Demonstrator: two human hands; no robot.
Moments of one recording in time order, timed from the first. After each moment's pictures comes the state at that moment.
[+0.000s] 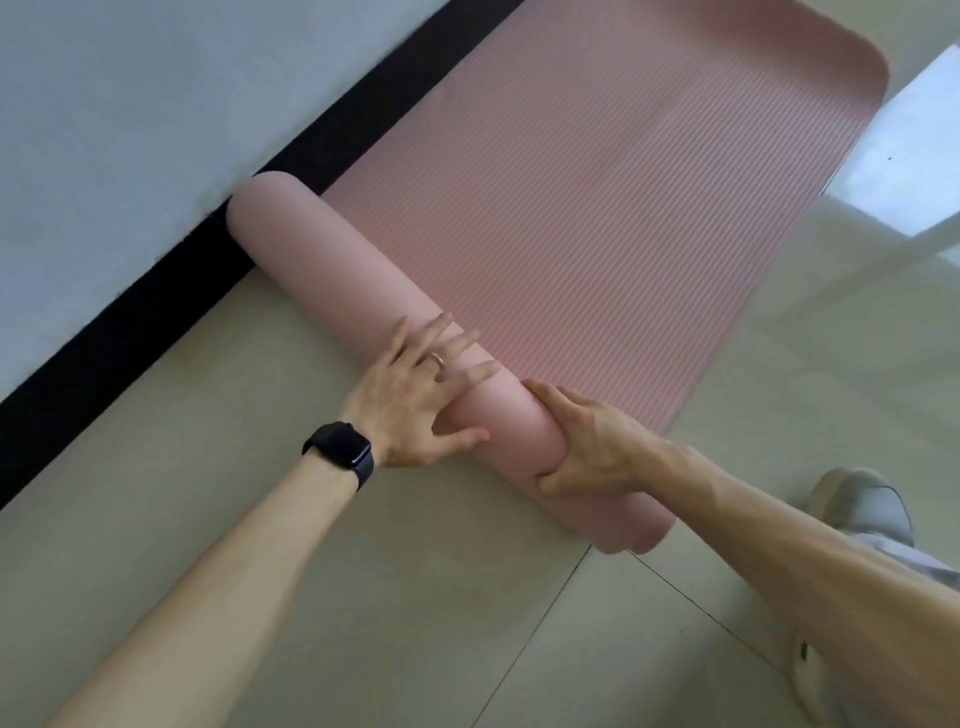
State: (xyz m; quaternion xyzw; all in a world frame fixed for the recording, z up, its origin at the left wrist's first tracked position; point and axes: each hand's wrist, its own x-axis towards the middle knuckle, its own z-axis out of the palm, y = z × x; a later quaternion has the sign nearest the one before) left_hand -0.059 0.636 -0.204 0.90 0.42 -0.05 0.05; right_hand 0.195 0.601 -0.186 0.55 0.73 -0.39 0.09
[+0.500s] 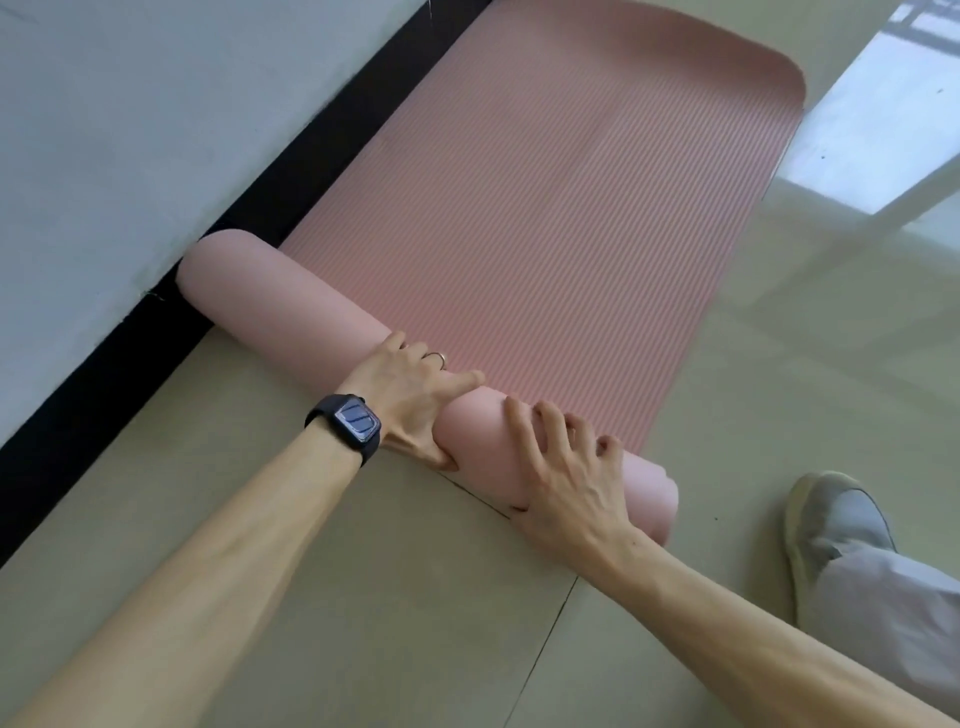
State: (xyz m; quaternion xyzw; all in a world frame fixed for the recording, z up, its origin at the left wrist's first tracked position) left_hand 0.001 0.709 -0.174 0.91 0.34 -0.23 0.01; right_hand 0.184 0.571 -0.195 0.67 0.73 -0.15 0.06
